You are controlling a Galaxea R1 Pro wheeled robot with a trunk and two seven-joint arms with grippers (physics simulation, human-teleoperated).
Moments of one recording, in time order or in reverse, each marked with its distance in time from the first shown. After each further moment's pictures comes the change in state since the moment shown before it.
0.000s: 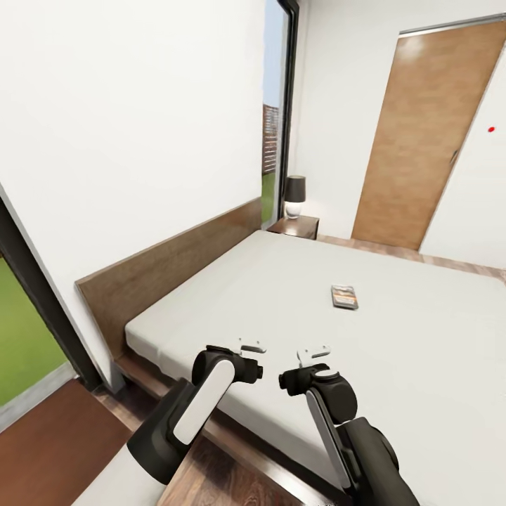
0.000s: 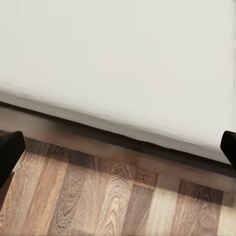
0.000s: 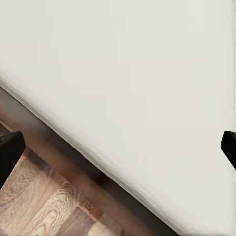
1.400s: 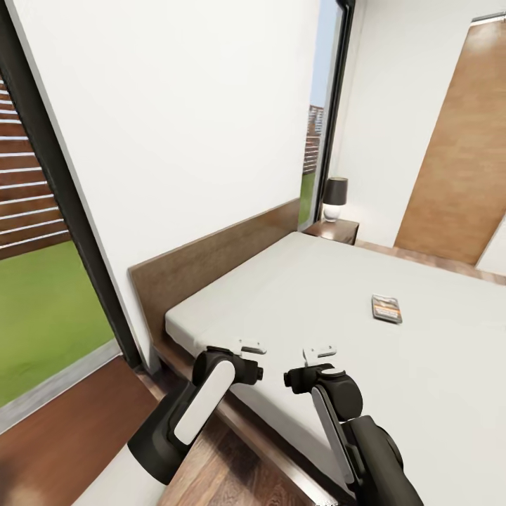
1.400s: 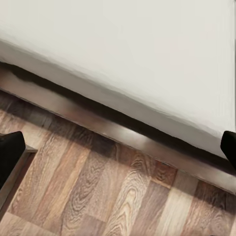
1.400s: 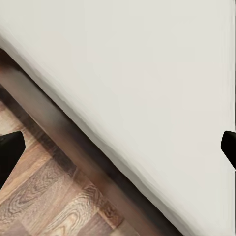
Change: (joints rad) left arm 0.001 -0.001 -0.001 0.010 0.001 0.000 -0.004; right arm -0.002 0.000 -0.045 0.003 -0.008 0.000 0.002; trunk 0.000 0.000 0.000
